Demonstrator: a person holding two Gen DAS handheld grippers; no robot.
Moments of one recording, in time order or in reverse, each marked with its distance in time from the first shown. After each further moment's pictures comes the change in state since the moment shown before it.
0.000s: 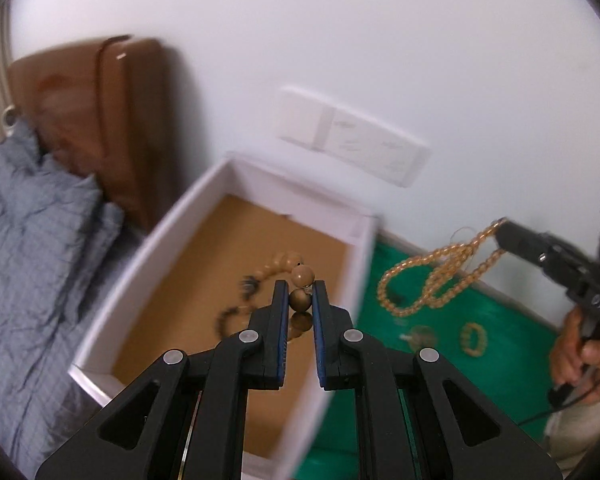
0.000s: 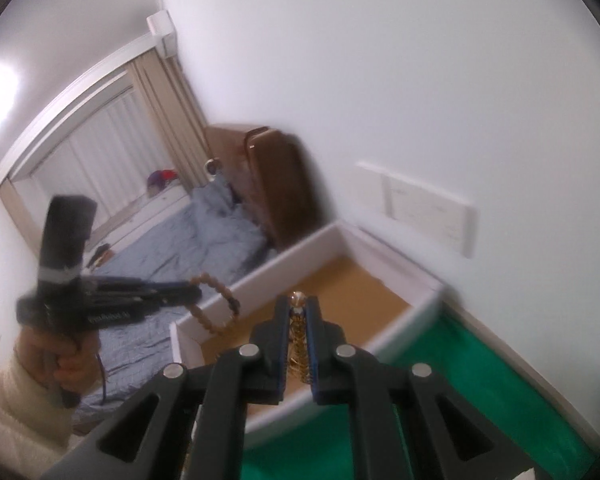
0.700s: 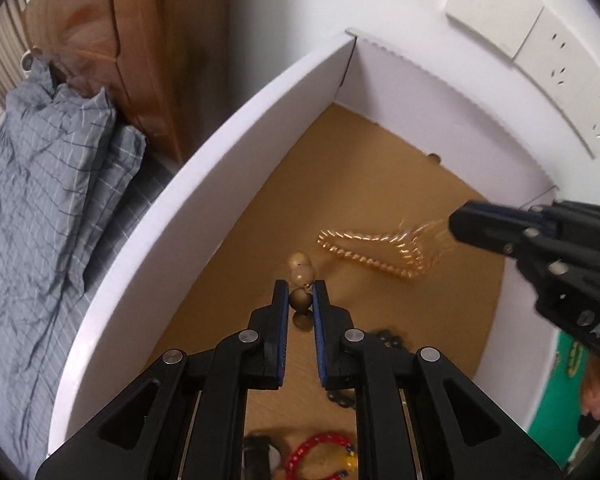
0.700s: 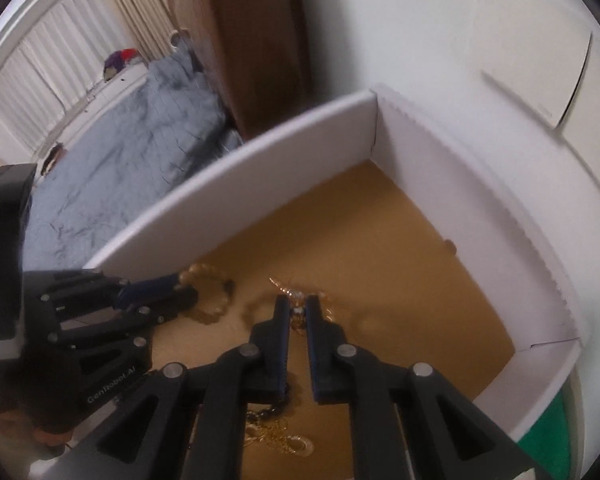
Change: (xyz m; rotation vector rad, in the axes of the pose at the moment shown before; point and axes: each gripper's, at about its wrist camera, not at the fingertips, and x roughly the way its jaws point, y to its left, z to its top) left arm 0.230 0.114 -0.013 -0.078 0.240 0.144; right arm 0.326 -0.008 -0.013 -0.039 0.450 -0.140
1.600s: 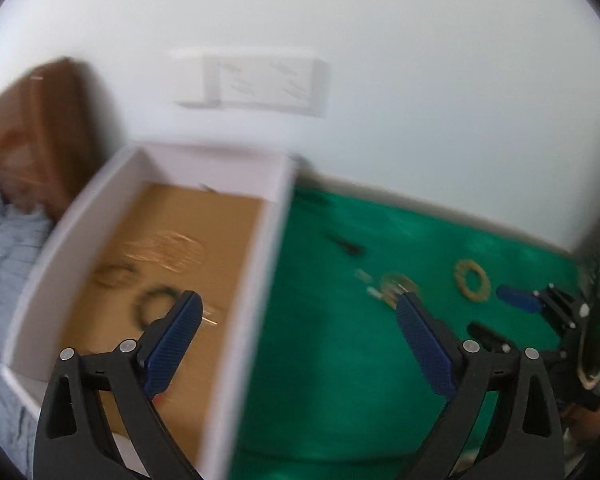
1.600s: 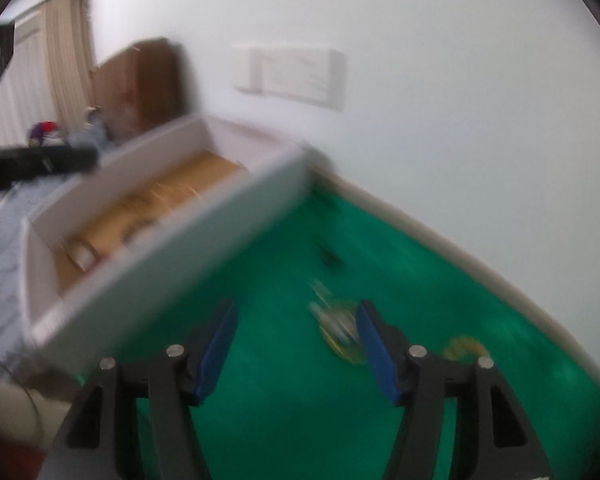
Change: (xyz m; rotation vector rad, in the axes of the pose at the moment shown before) left arm -0.159 -0.206 -0.171 0.361 -0.270 -0.229; right arm -0.213 -0.083 -0.377 0.217 -0.297 -0.454
